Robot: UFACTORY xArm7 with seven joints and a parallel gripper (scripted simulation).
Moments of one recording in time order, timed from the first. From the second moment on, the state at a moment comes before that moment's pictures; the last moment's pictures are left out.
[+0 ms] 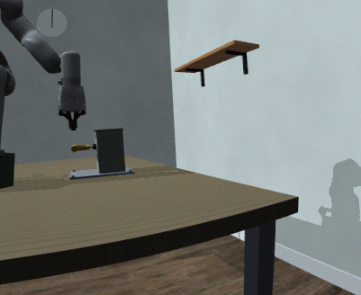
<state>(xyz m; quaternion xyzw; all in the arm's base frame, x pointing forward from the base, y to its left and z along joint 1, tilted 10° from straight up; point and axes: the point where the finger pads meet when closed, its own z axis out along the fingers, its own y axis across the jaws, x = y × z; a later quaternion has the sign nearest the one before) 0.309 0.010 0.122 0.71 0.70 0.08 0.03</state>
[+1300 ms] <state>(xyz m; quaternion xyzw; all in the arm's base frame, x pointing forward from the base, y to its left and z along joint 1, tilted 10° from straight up) 0.310 0.010 0.127 0.16 0.98 0.04 0.07</state>
